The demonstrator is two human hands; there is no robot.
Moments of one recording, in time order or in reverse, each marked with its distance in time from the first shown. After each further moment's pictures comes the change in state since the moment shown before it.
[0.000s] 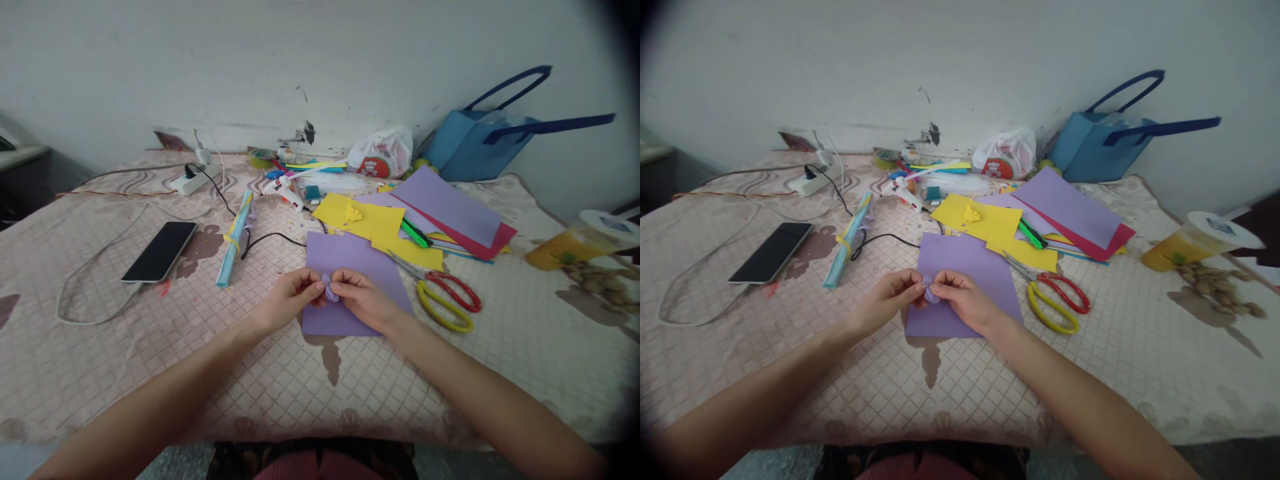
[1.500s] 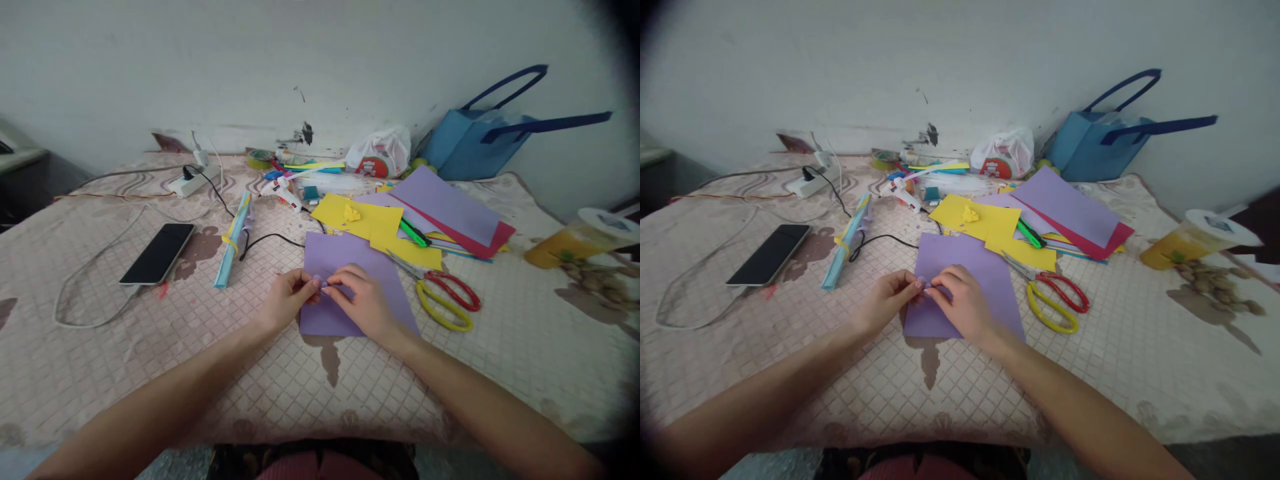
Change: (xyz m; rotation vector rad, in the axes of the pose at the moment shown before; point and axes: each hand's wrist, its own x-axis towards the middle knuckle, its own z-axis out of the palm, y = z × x) left_hand 0.002 -0.010 0.004 0.029 0.226 -0.075; right_hand -0.010 -0.009 0.009 -1.156 0.258 -0.495
